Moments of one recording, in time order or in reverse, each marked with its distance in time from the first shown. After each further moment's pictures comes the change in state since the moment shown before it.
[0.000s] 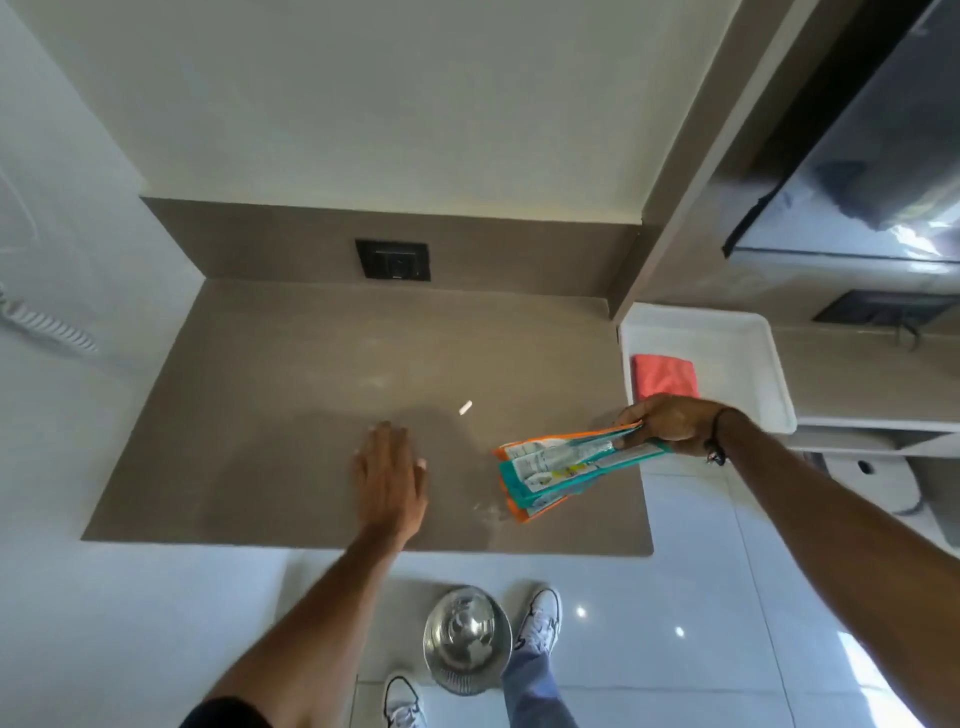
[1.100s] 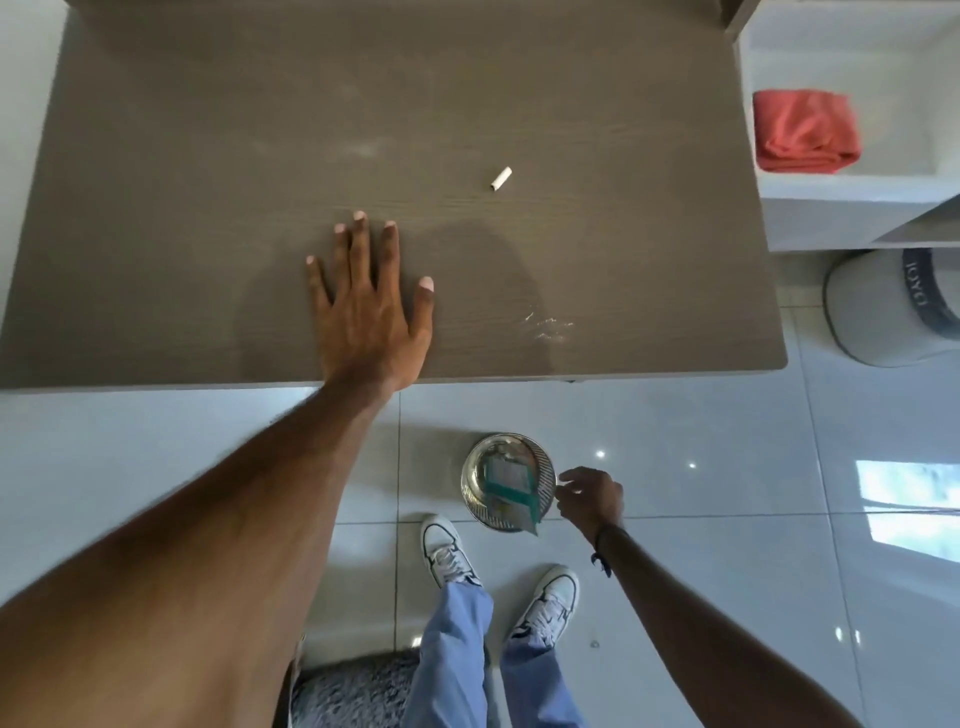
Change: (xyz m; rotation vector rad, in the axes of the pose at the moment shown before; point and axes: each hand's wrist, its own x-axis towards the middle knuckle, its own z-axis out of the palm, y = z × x) left_hand 0.005 -0.064 0.049 0.203 0.142 0.105; right_hand 0.125 0.269 0.341 0.121 0.553 0.259
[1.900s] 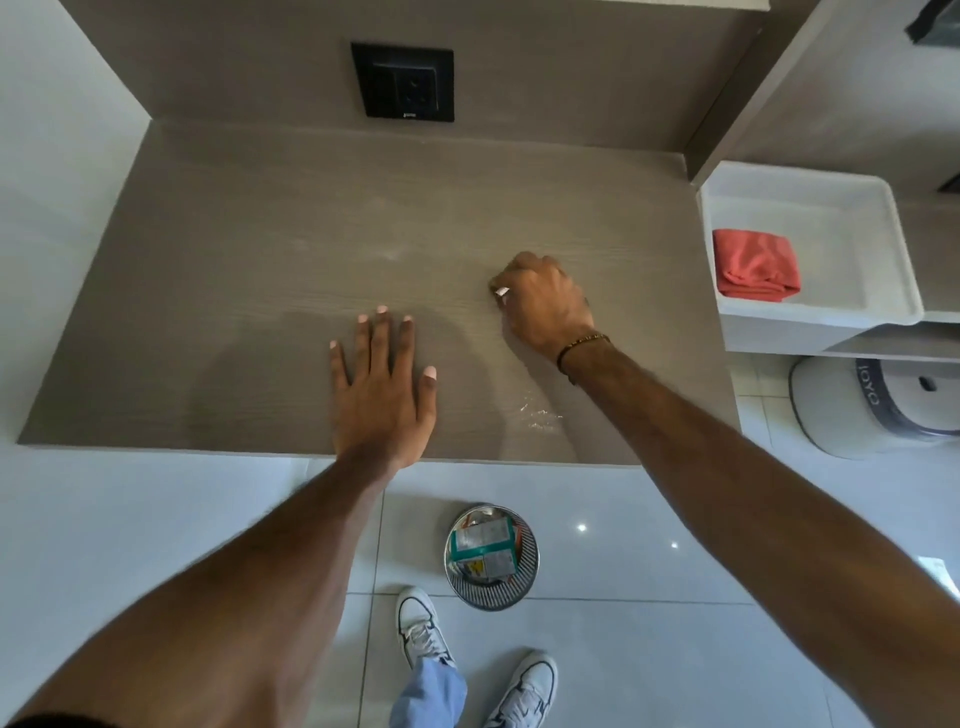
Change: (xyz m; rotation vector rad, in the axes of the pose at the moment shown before) left_hand -0.003 -0.001 -0.012 -0.021 -0.055 0.014; right_hand -0.006 -0.344 -0.103 -0.771 0.317 -1.031
